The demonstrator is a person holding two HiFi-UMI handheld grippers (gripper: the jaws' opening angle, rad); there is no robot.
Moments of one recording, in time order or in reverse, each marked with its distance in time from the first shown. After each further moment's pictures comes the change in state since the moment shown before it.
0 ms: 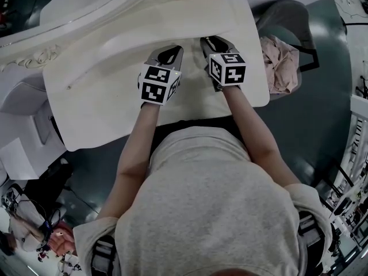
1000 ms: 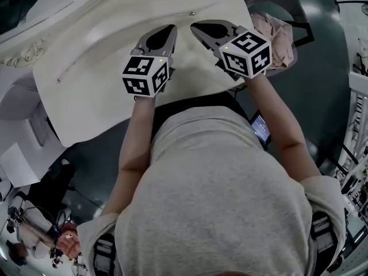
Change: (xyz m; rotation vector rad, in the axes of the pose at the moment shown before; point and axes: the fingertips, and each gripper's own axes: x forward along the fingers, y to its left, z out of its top) left arm -0.035 -0.033 0.037 -0.117 -0.230 -0.082; right arm -0.089 0.073 0.035 -0.195 0.019 0.401
